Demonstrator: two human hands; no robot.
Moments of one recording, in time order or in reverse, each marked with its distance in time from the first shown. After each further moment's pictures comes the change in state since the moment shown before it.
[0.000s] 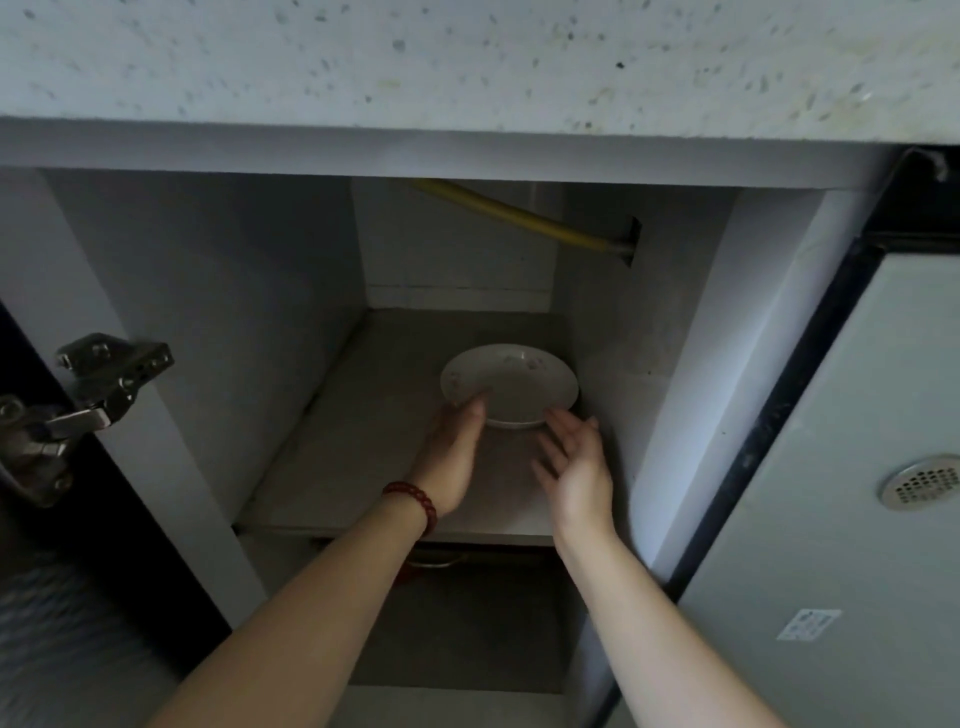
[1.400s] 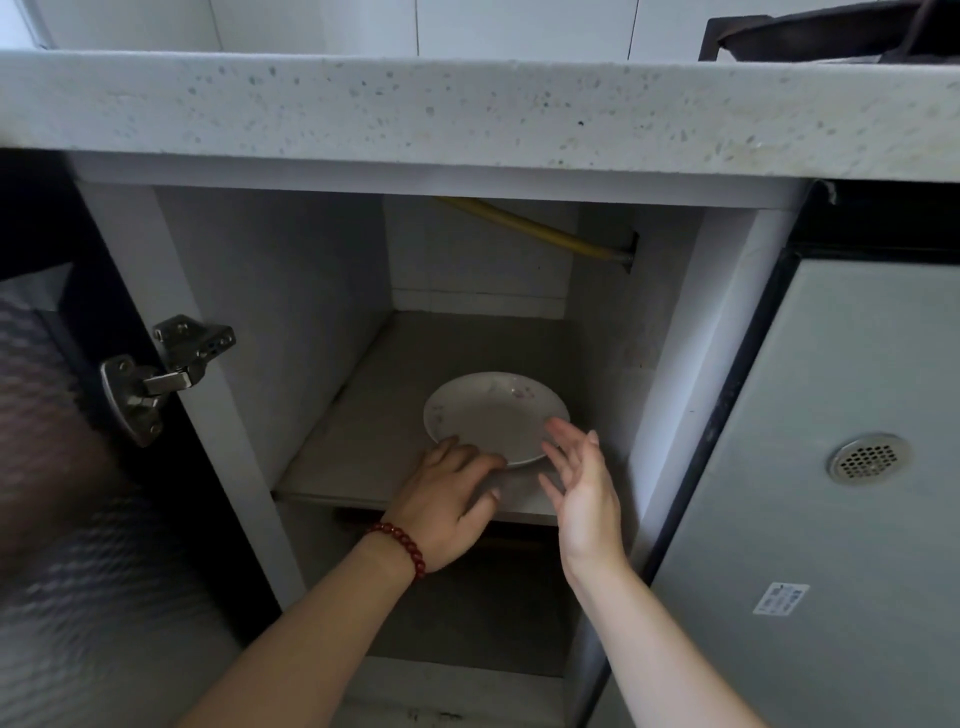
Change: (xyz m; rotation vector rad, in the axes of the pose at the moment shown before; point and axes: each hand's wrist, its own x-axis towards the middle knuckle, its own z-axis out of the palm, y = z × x) left_hand -0.074 -0.008 -0.011 0.821 -0.050 0.305; right_hand -0.058 -0.012 -0.009 -0.104 -0.136 -0.096
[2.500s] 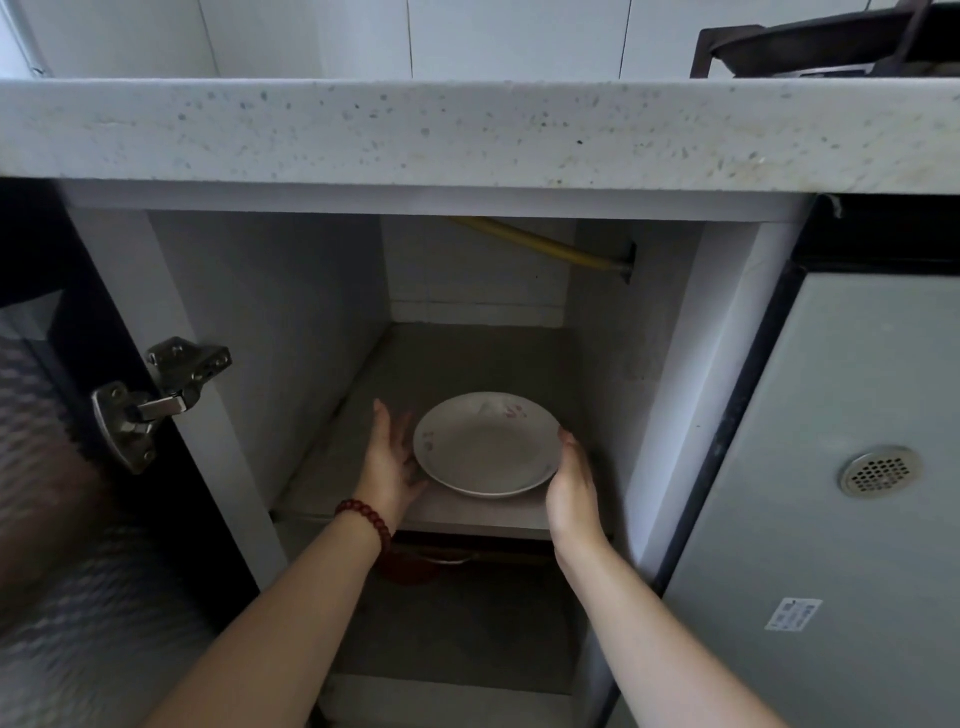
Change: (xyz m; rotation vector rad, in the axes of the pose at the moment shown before) left_hand 0.030 -0.016 -0.039 -1.561 0.314 -0.704; right_hand 0.037 0.019 0.008 -0.117 0.163 0.155
